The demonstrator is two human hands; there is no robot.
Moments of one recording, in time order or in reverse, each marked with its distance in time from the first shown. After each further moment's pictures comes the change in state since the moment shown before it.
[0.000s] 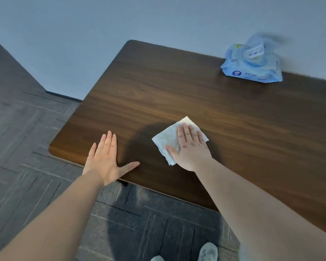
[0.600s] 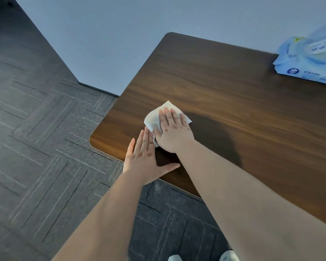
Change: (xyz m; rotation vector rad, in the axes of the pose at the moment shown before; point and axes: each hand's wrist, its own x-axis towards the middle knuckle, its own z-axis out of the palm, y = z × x) left_hand -0.001 -0.002 0.003 -0.057 0.037 0.007; right_hand 0.074 -0.143 -0.003 0.024 0.083 -0.258
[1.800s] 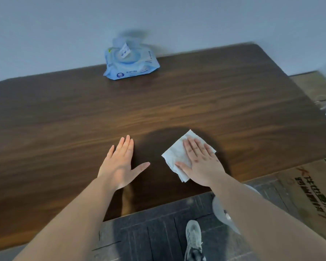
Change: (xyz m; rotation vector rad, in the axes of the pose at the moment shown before) left_hand -0.002 0.273 0.000 0.141 -0.091 0.640; right_hand -0.340 0.286 0.011 0.117 0.040 0.647
